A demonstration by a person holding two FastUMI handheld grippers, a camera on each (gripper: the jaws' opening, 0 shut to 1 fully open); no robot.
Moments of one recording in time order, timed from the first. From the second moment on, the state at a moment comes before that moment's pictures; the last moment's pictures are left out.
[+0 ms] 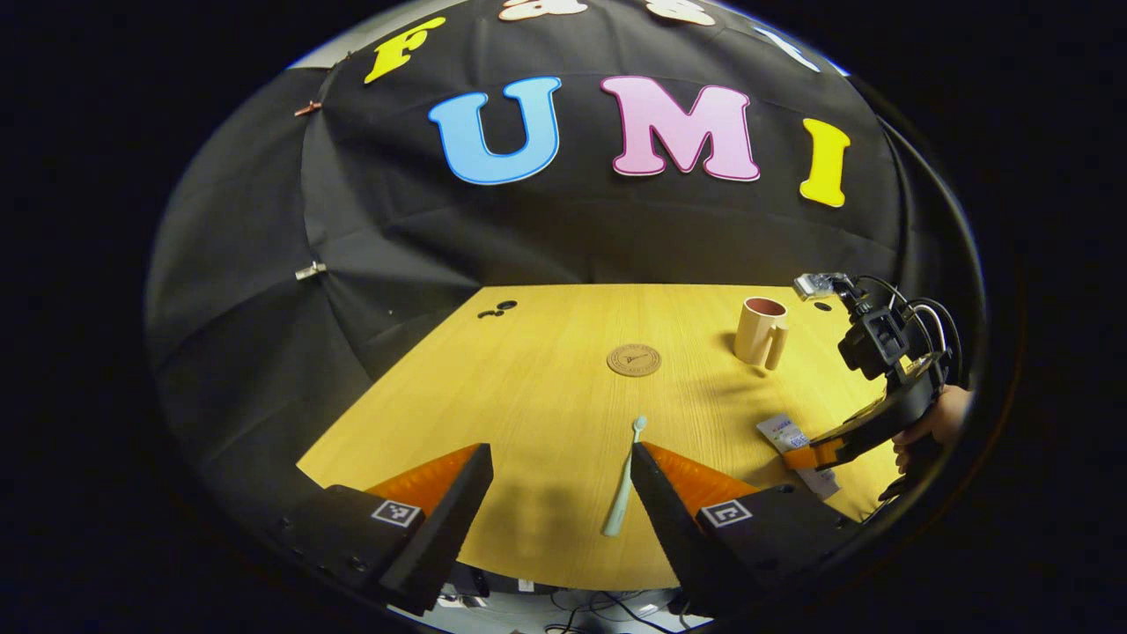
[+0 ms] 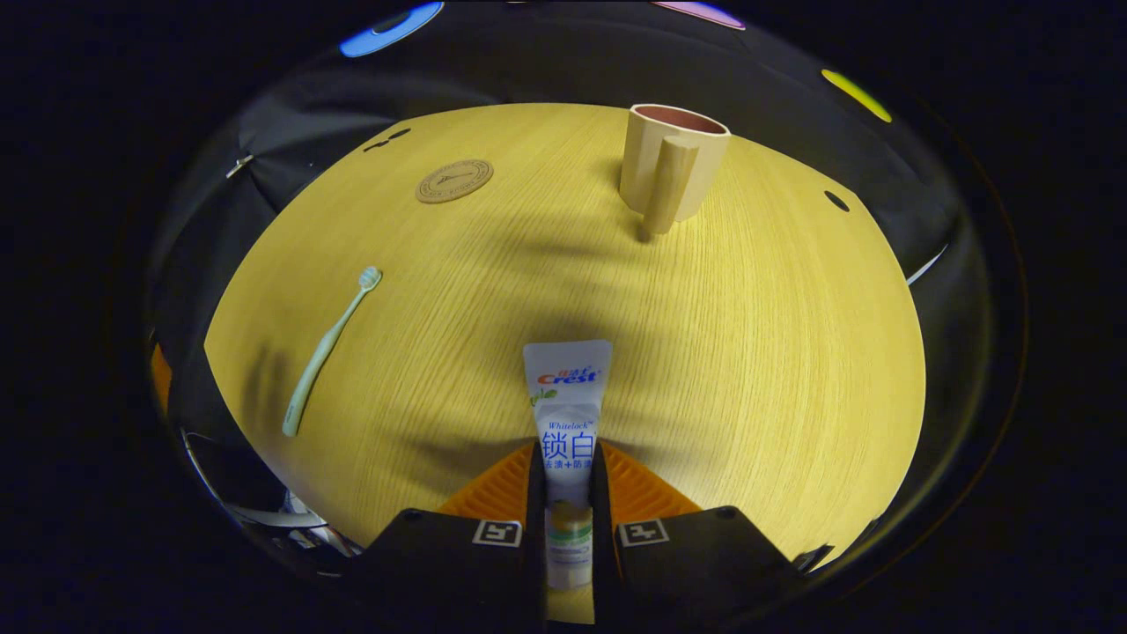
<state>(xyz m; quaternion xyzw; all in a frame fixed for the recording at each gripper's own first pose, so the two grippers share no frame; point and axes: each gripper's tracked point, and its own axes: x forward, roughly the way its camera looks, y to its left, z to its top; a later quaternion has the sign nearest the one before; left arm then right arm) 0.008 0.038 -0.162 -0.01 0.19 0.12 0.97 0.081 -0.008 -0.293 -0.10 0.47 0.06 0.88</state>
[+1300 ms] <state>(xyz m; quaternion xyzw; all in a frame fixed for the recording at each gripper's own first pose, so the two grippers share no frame) 0.093 -0.001 -0.301 0.00 0.45 -0.01 0.89 0.010 -0.095 -0.199 0.00 0.40 0.06 0.92</state>
